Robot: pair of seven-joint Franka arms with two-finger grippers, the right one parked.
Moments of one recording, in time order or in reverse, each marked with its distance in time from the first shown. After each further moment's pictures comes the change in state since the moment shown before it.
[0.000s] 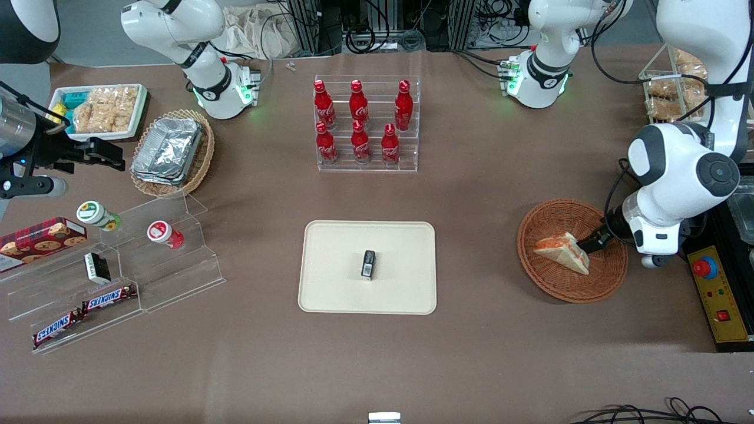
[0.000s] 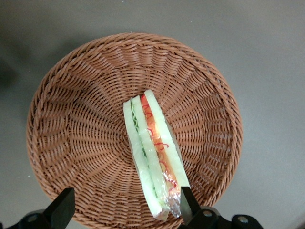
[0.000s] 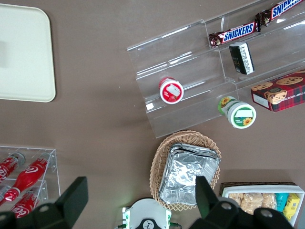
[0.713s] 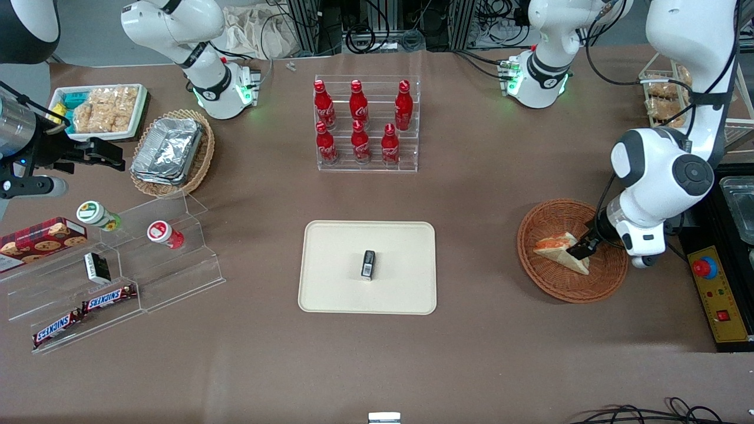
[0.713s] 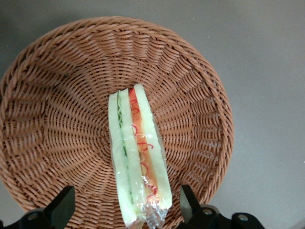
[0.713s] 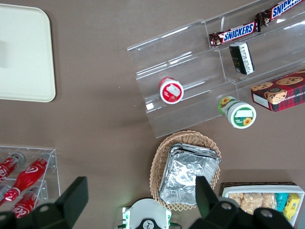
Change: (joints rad) arm -0.019 0.028 -0.016 -0.036 -0.003 0.106 -0.161
